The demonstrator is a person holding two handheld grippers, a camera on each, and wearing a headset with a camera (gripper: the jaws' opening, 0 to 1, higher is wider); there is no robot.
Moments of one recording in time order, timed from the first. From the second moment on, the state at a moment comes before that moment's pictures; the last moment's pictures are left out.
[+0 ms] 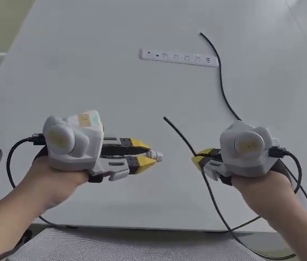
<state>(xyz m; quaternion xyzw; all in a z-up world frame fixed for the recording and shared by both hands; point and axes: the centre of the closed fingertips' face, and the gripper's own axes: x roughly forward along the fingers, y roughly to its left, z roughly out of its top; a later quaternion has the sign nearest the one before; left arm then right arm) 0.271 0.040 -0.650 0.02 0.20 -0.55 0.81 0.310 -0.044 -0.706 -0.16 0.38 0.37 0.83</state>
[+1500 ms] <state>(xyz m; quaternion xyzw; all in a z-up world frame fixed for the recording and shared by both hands) 0.257 0.071 -0.724 0.02 0.23 -0.53 0.81 0.356 0.052 -0.758 -0.30 0.38 0.48 0.73</state>
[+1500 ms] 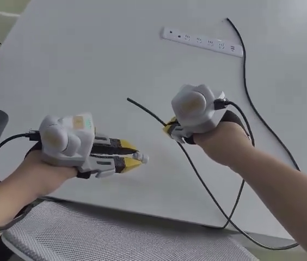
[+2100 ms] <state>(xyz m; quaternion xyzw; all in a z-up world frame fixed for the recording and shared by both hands) 0.257 0.065 -0.751 0.04 0.25 -0.55 0.80 0.354 0.084 -0.783 -0.34 0.37 0.52 0.69</state>
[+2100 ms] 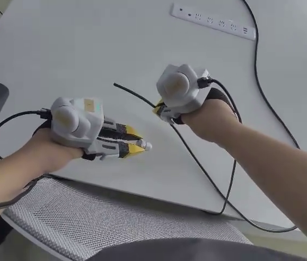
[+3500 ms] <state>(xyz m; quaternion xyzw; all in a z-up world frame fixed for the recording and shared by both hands) 0.262 0.080 -0.801 0.04 0.30 -0.53 0.79 0.345 0.100 -0.814 -0.36 0.37 0.53 0.67</state>
